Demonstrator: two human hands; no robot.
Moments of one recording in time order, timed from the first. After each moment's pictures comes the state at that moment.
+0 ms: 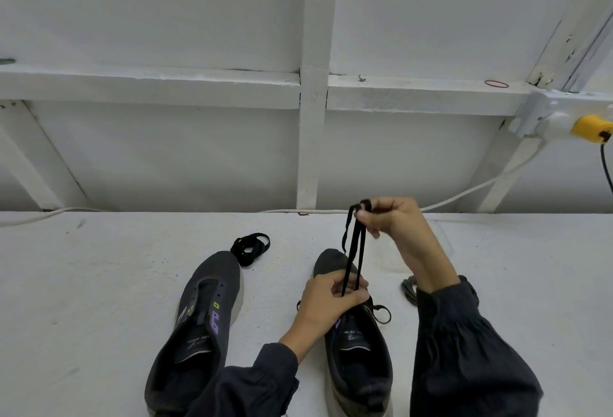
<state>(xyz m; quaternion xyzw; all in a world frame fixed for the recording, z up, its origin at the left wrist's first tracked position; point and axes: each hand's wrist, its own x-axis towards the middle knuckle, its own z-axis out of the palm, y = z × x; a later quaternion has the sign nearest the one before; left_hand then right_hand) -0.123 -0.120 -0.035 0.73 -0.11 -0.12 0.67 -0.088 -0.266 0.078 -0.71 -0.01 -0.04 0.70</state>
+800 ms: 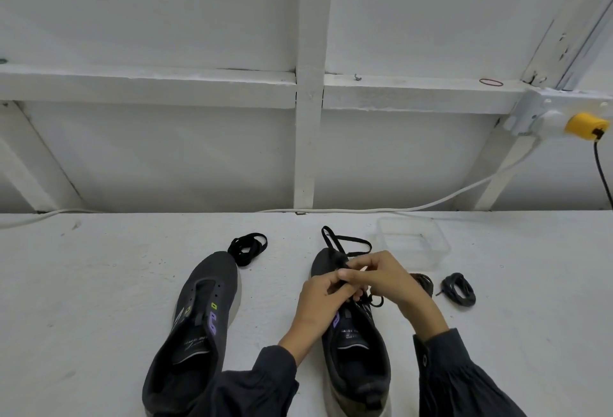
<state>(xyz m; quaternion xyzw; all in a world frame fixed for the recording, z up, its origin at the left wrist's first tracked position) -0.125 -0.121 -0.034 0.75 -0.10 -0.10 0.65 -0.121 -0.268 0.015 -0.80 0.00 0.12 0.58</state>
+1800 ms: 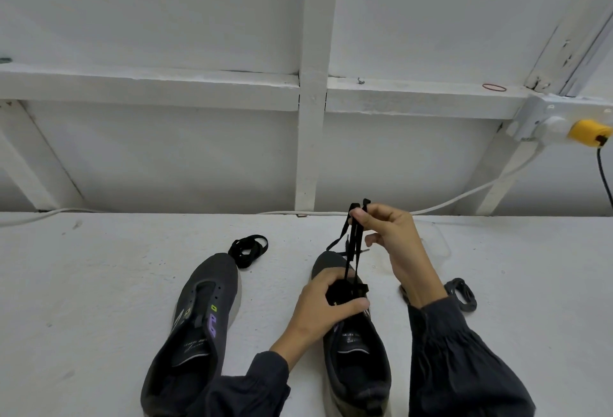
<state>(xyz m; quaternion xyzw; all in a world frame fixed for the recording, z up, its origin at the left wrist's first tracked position) -0.123 -0.111 -0.043 0.77 -0.15 -0.07 0.61 -0.092 -0.259 0.063 -0.68 0.04 -0.06 0.73</state>
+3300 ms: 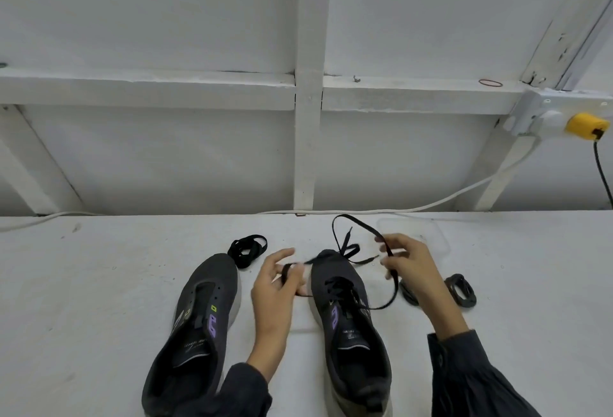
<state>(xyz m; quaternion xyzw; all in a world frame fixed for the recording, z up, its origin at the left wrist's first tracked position) -0.130 -0.080 -0.021 0.65 0.07 0.09 0.75 -0.112 -0.298 0.011 -0.79 0.13 -0.06 0.59</state>
